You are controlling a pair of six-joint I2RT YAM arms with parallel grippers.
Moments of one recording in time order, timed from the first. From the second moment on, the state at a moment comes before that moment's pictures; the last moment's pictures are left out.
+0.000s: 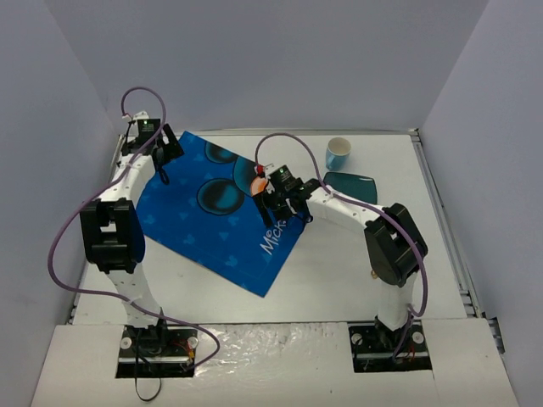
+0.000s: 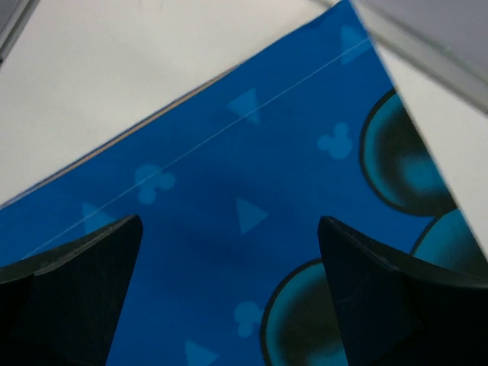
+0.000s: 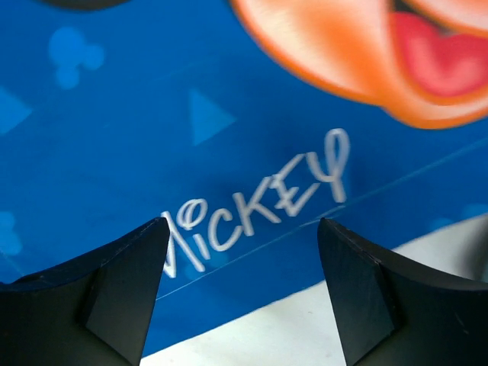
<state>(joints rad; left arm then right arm) 0.01 1.91 1.62 -0.41 -0.22 -0.44 0.67 1.87 1.36 -0.44 0.02 0.14</state>
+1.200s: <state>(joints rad) 0.16 1.95 1.33 -0.46 -0.25 -0.43 0.99 1.83 1.09 -0.25 0.05 0.35</state>
